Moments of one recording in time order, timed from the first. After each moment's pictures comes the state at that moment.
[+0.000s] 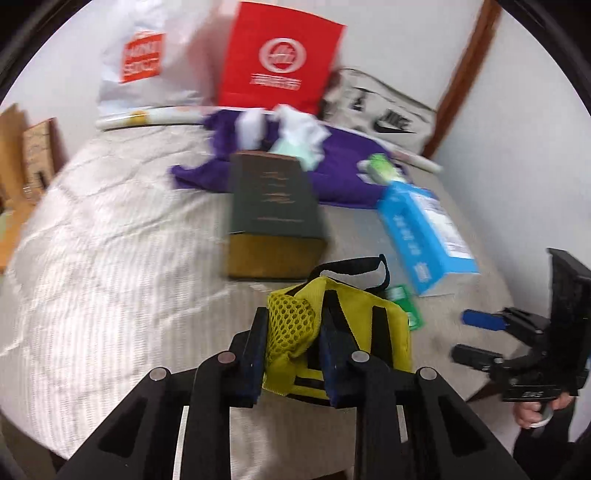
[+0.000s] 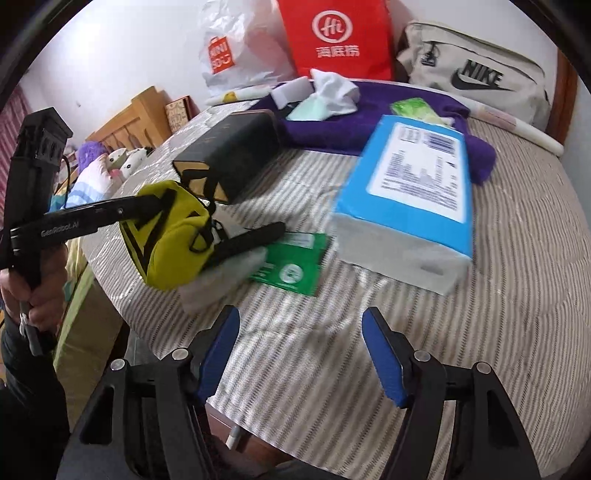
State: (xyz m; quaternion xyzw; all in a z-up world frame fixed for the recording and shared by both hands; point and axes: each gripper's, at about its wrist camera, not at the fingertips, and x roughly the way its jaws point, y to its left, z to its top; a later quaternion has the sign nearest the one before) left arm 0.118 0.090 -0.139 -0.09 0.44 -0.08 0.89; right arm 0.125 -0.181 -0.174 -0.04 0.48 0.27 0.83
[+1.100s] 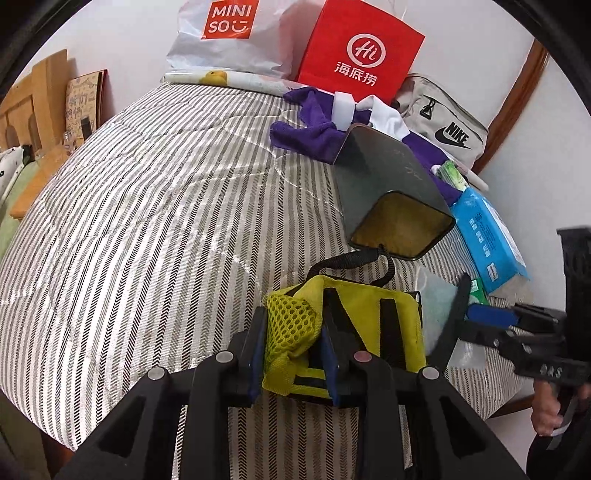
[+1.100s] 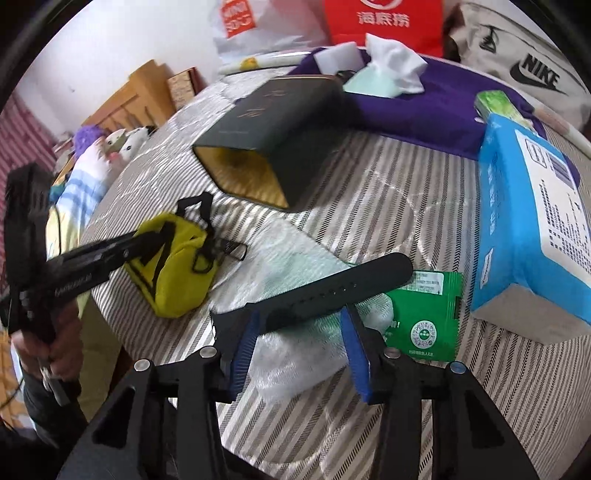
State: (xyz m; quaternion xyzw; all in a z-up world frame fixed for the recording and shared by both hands) left arm 0.109 0.160 -0.190 -0.14 0.45 -0.03 0.88; right arm 0.158 -0.083 -0.195 -0.05 0.54 0.27 0.80
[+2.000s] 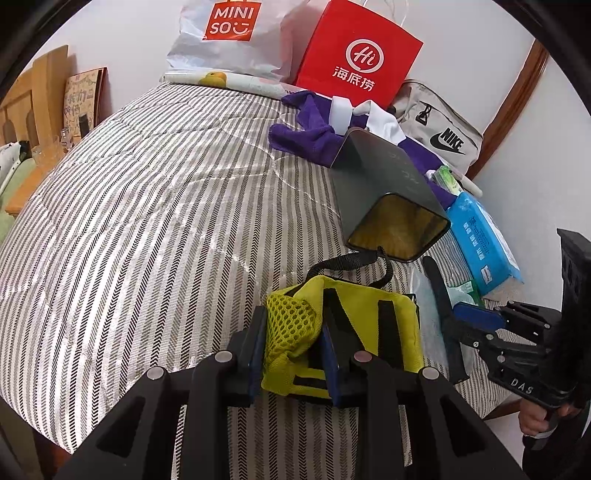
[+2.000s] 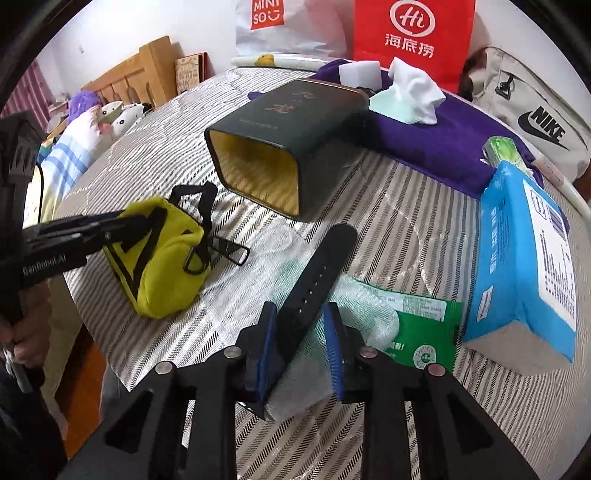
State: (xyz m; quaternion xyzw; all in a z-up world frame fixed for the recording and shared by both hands) left arm 0.107 0.166 -0.191 -0.16 0.44 -0.04 0.88; right arm 0.145 -0.057 -0.197 -0.14 0.49 0.26 0.82
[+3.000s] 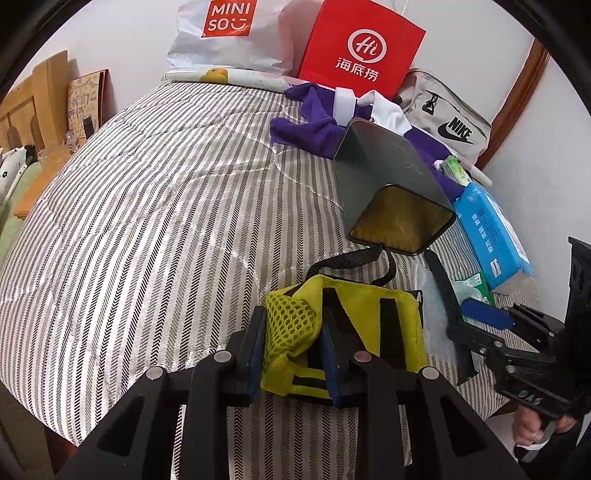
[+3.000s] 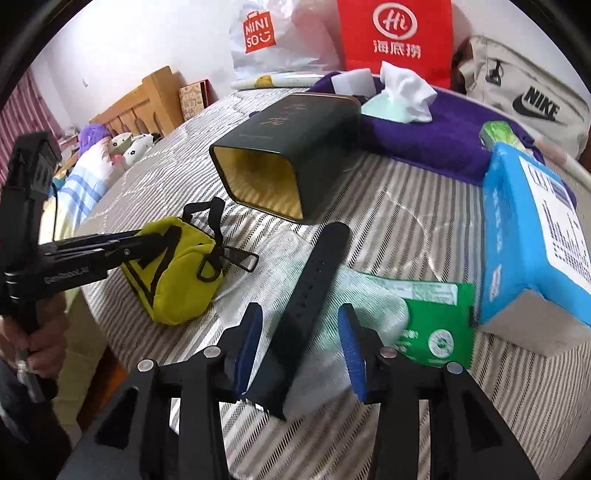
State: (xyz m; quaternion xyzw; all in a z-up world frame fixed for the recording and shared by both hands) left arm 0.111 0.159 -0.188 -0.13 0.46 -0.02 0.88; right arm 0.138 -0.071 -0.200 -0.08 0.46 0.27 0.84
